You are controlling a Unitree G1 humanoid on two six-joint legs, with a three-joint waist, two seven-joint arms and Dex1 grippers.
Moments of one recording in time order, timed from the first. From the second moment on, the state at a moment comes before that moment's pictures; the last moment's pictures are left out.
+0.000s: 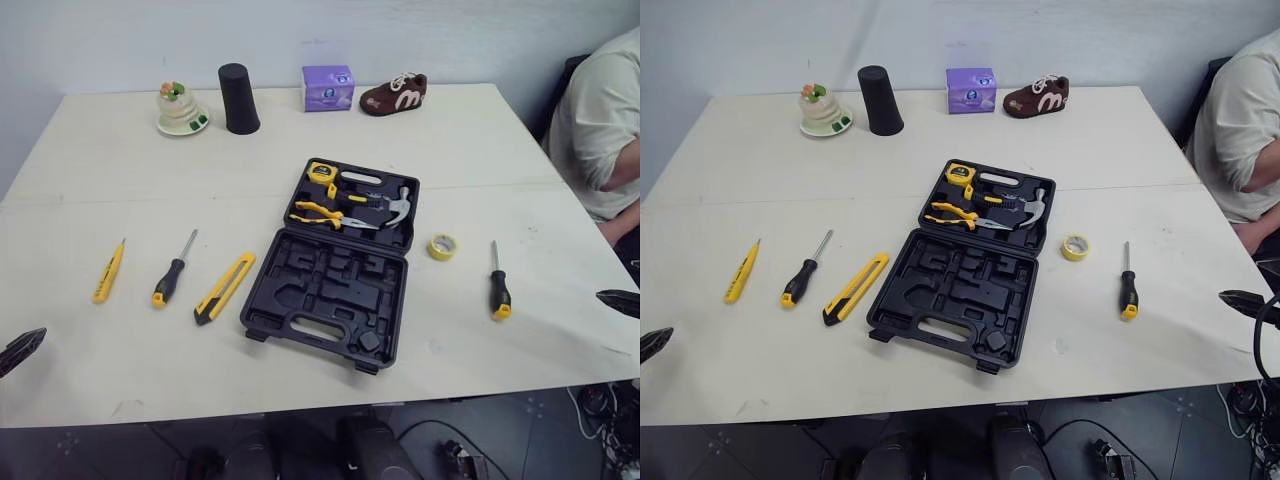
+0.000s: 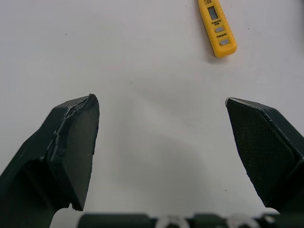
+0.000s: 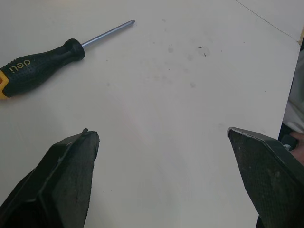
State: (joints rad) left arm 0.29 0.90 0.87 0.24 -0.45 0.39 -0.84; right arm -0.13 -1.21 -0.46 0.54 0.31 0.13 1.21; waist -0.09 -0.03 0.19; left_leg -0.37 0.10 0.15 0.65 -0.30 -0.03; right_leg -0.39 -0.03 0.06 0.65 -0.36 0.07
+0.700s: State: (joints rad) left arm 0.17 0.92 0.71 0.26 -0.37 0.35 -0.83; right arm -0.01 -1.17 -0.49 0.42 0.30 0.14 1.15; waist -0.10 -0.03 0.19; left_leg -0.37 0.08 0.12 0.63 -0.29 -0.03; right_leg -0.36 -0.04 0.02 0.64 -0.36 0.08
